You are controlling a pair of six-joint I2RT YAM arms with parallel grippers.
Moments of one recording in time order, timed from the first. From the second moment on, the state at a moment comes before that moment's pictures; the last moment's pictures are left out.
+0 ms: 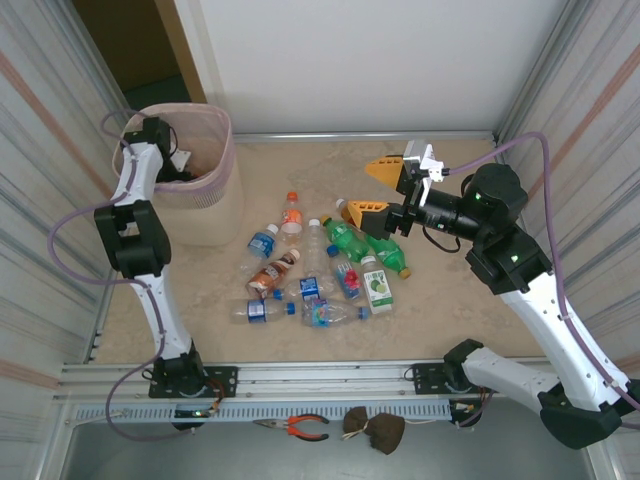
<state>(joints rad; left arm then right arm) 0.16 2.16 2.00 -1.18 -0.03 0.29 0.57 0.97 1.28 -0.26 -0.60 0.12</state>
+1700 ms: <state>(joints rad) 0.16 1.55 1.90 -0.94 0.63 -0.01 0.42 1.15 1.22 -0.63 -0.31 0.06</state>
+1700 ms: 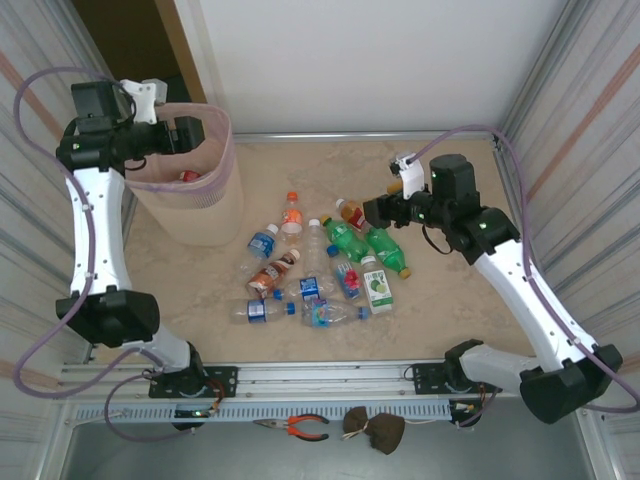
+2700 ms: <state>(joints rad) -0.13 1.35 1.57 -0.61 0.73 -0.19 0.31 1.62 1.05 -0.71 -0.15 0.01</state>
